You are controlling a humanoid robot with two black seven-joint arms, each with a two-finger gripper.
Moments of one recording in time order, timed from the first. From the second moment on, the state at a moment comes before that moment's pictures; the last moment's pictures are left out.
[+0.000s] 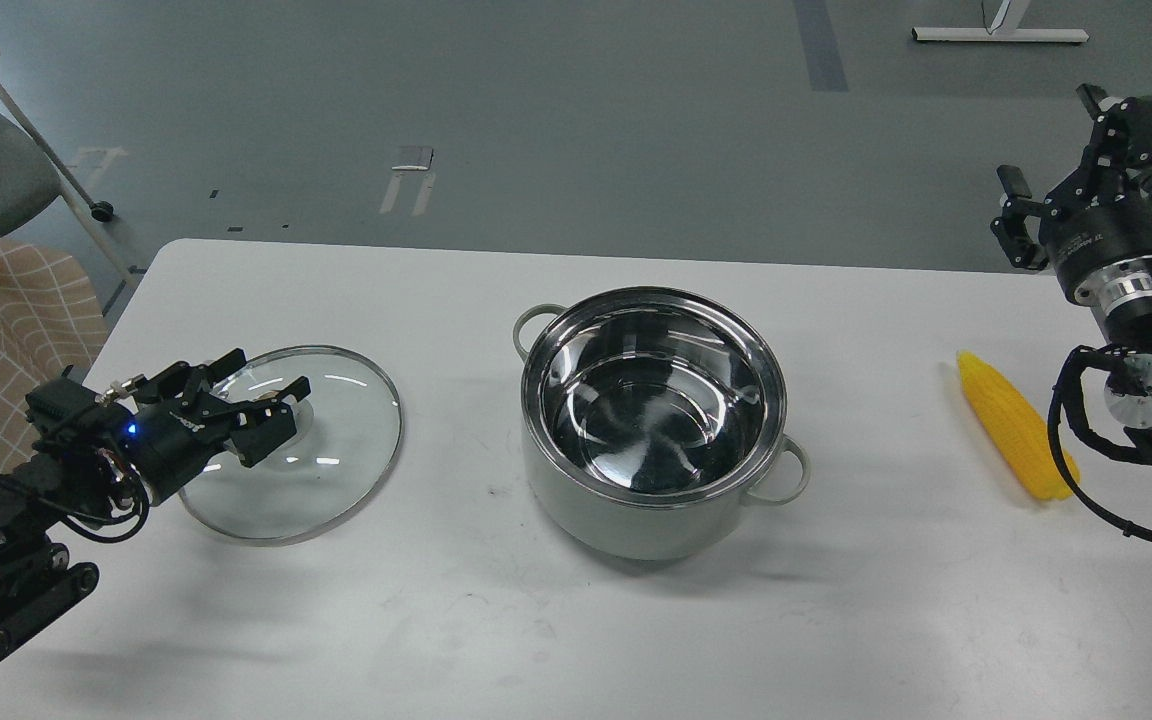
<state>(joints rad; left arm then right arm) -0.39 0.69 -0.63 -0.90 1.77 0.45 -0.49 0.80 -0.50 0.59 0.72 -0.11 0.18 0.49</state>
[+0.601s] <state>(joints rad) -0.86 0.69 -0.64 -1.00 0.88 -0.04 -0.49 0.95 -0.81 0.35 0.83 -1.08 0.15 0.49</state>
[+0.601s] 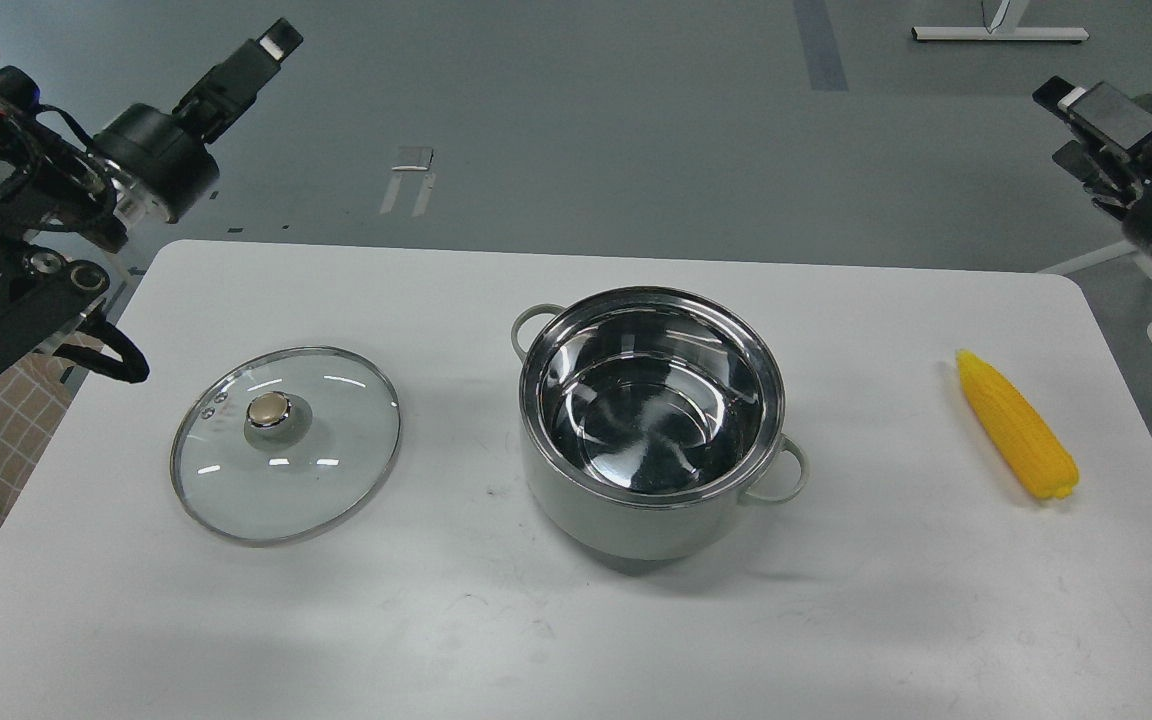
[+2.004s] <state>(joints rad) -0.89 0.64 -0.74 -1.03 0.37 -0.34 -0.48 0.77 -0.67 0.04 0.59 -1.59 -0.03 0.49</state>
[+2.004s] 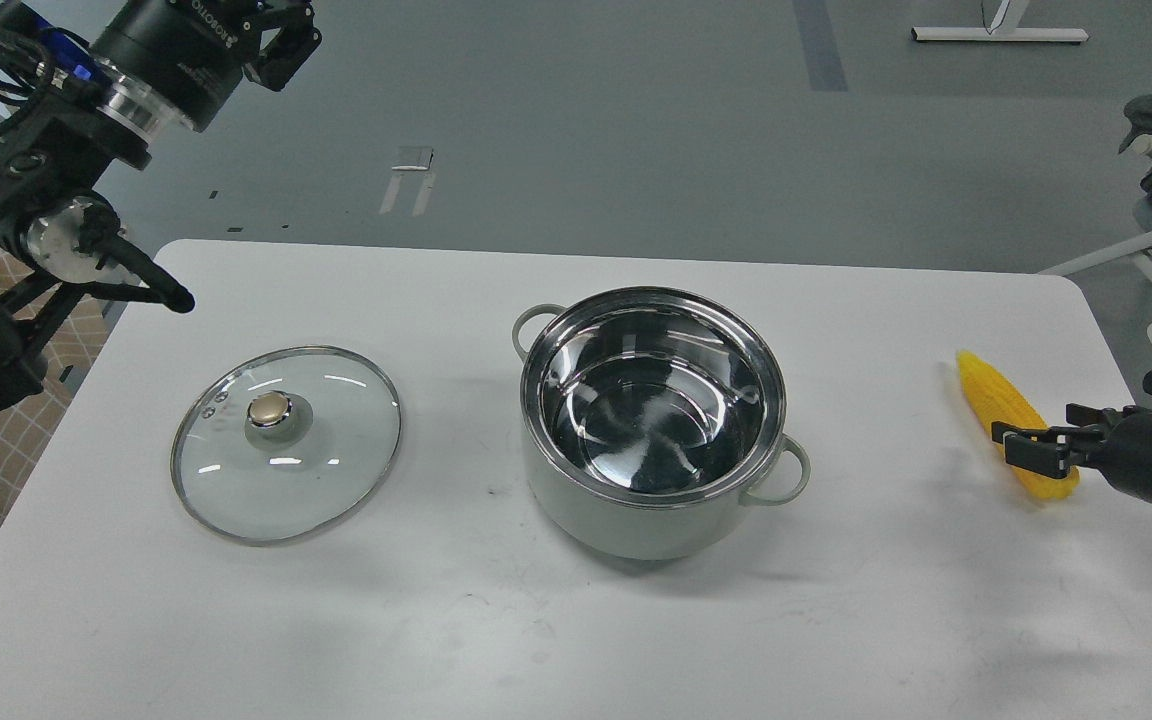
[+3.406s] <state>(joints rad) -0.89 0.63 -0.75 -1.04 0.37 -0.34 -0.48 1.66 -0.61 -0.42 1.22 -1.41 0.01 0.49</state>
